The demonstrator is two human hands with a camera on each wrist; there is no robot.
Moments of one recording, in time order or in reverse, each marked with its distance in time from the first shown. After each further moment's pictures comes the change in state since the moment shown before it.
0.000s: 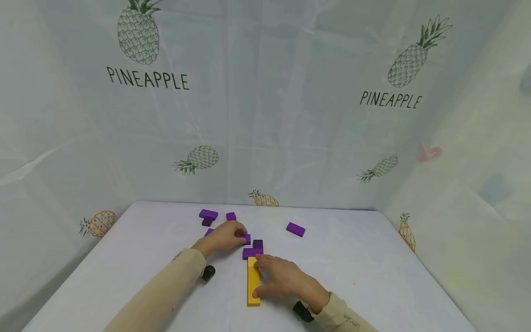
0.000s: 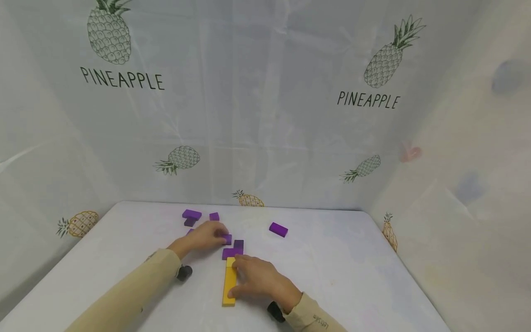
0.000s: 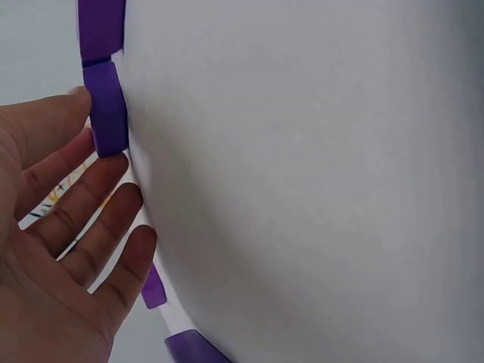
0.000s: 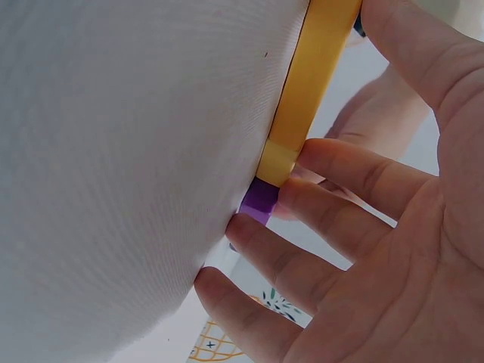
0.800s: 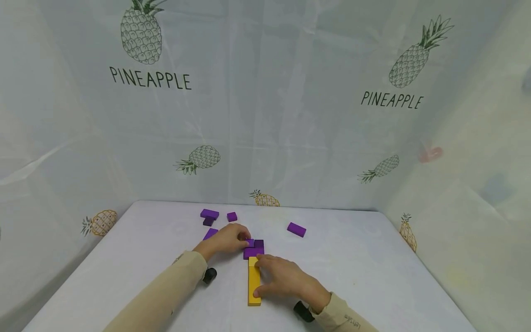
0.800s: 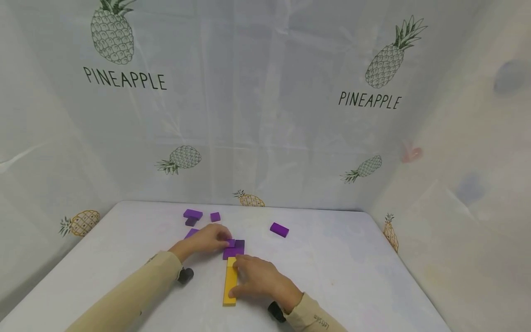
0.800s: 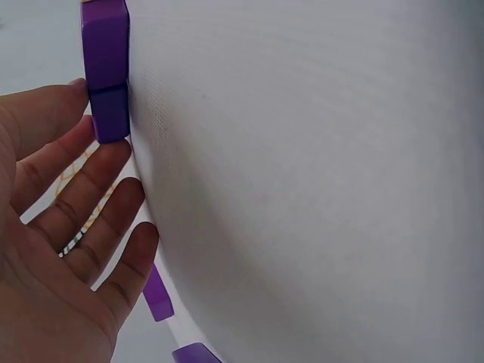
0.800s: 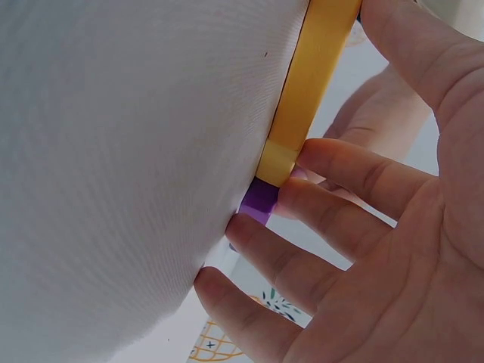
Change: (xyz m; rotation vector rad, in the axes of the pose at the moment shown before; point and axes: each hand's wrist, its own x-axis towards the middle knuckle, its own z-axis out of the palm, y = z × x) left_hand -0.004 0.006 0.007 -0.056 -0.055 -0.046; right_hand 0.002 0.001 0.003 -0.017 0.013 -0.007
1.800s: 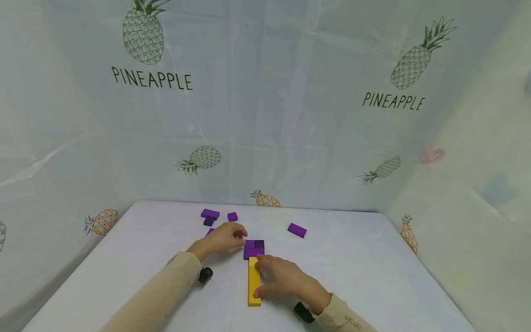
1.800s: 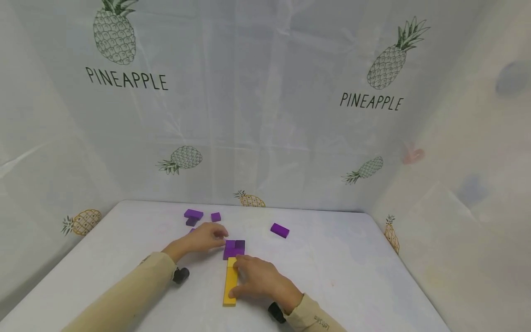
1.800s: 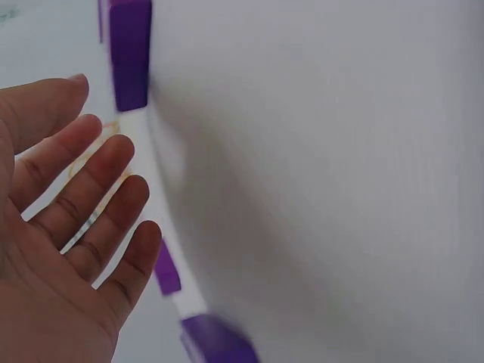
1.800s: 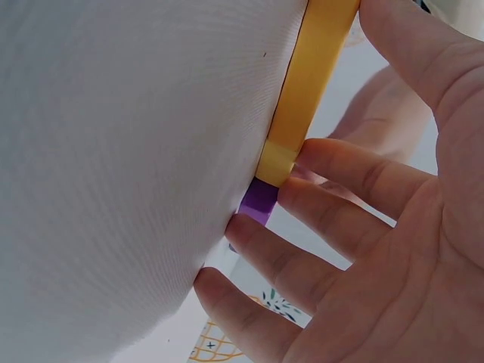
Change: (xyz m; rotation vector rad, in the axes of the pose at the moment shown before) left_hand -0.007 -0.008 -0.010 -0.016 0.021 -0.018; right_hand 0.000 0.000 -0.001 0.027 -0.012 0.016
